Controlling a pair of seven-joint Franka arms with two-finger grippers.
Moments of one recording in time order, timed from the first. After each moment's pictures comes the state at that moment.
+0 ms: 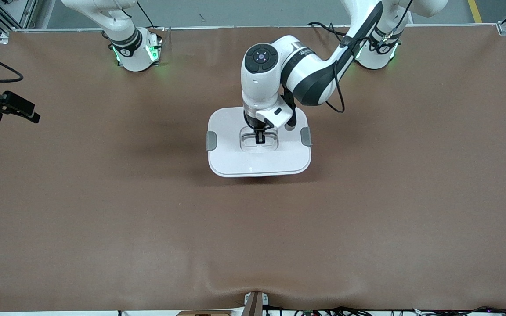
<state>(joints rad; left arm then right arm) -0.71 0.49 -0.16 -1.53 0.09 2.06 -2.51 0.02 0.02 -0.08 -1.52 0.04 1.49 0.02</state>
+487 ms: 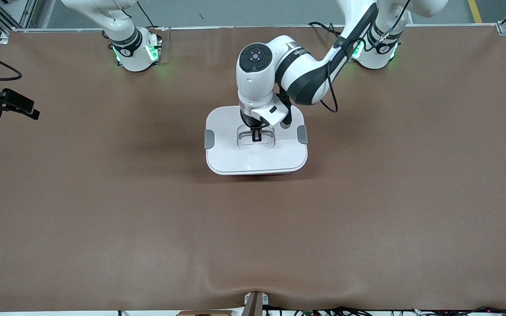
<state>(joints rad) -0.72 0.50 -0.16 -1.53 0.10 2.06 -2.53 0.02 0.02 -0.08 -1.52 0.04 1.47 0.03</state>
